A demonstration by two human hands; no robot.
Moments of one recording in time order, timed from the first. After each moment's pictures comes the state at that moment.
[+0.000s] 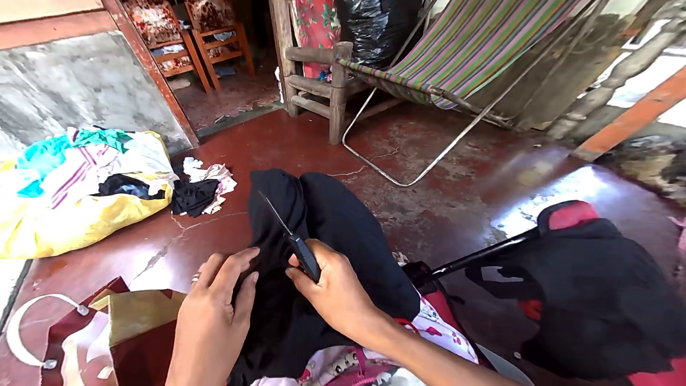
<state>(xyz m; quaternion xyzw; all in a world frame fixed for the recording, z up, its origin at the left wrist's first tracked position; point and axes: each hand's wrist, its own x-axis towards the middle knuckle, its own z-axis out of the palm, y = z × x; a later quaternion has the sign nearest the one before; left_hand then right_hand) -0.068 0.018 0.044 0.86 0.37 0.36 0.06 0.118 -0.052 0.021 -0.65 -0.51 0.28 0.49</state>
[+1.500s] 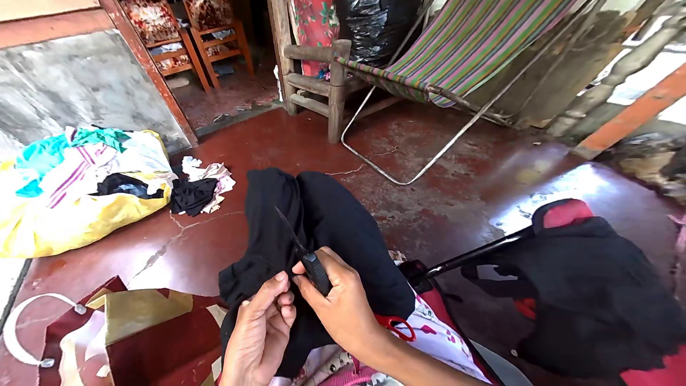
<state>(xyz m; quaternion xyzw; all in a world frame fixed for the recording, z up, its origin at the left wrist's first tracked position) -0.015 -0.024 0.019 0.16 0.35 0.41 0.83 0.113 -0.069 -0.007 -0.59 -0.50 0.18 0.61</state>
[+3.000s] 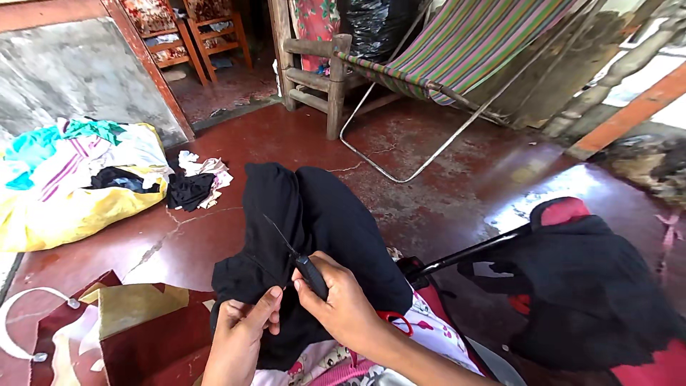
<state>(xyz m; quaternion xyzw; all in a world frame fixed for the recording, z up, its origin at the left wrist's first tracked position) -0.044 -0.025 -0.001 0.47 0.35 0.43 0.69 0.123 -0.078 -0.009 -0.59 -0.55 0.26 0.54</state>
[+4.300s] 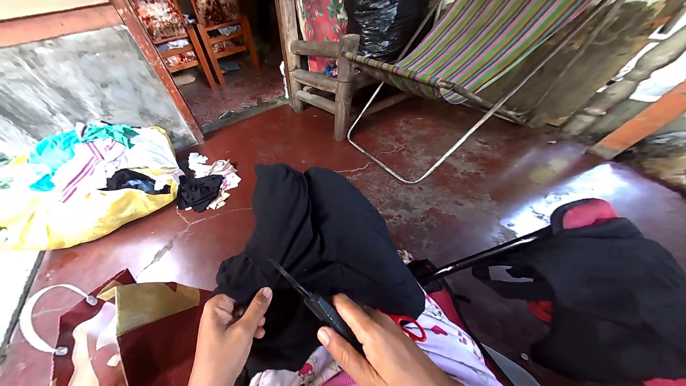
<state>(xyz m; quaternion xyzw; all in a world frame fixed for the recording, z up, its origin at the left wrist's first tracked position) -0.069 -0.011 0.012 0.63 0.43 0.40 0.51 0.124 -0.138 0.025 -0.64 -0.63 0.26 0.36</state>
